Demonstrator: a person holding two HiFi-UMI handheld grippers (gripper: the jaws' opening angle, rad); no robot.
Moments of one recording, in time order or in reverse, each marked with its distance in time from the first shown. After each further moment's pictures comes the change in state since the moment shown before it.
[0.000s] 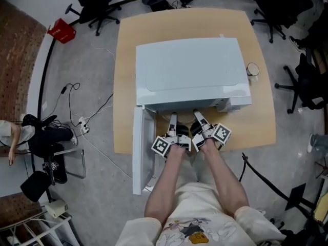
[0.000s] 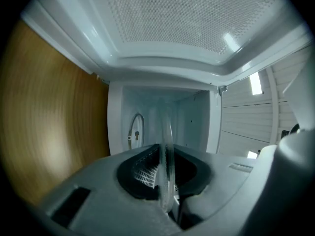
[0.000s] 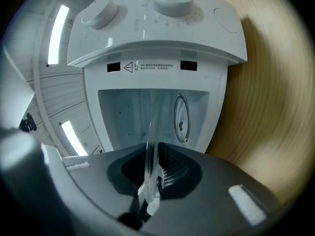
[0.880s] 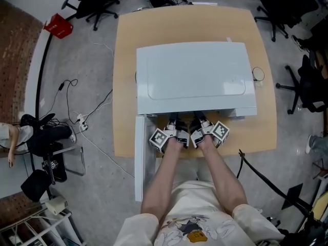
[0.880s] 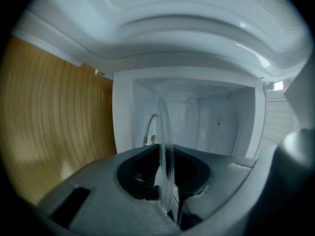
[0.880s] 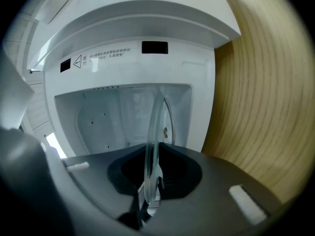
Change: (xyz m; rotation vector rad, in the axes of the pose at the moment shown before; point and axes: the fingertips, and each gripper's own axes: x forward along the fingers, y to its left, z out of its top) left arm 0.044 0.048 0.019 0.014 0.072 0.205; right arm 0.033 -0.047 0.021 0.102 -0.071 -0.137
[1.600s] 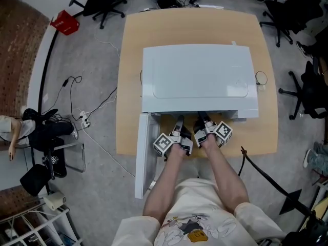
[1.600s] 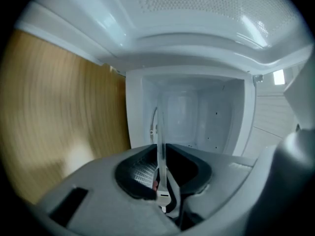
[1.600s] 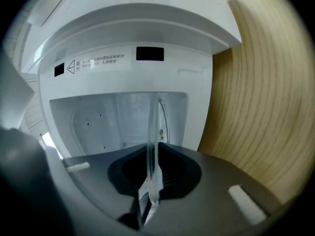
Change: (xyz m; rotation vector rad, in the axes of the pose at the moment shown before) left arm -0.029 0.007 -0.017 0.016 0.062 0.026; right arm -0.002 -0.009 0.003 0.002 0.006 -0.052
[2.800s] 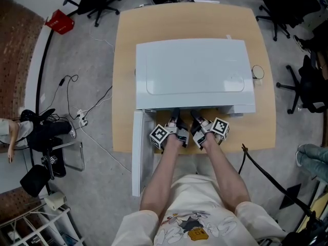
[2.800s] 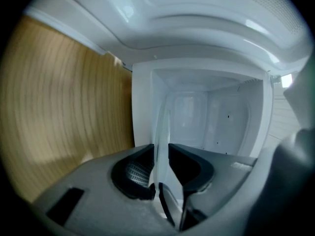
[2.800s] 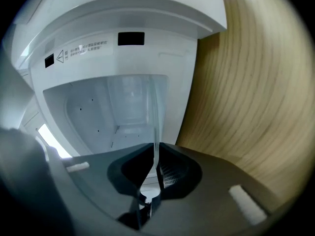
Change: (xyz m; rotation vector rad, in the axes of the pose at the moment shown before) left arm 0.019 0.021 0.006 -0.041 -0.006 0.059; right arm -0.016 -0.029 -0.026 -0.020 0.221 -0.088
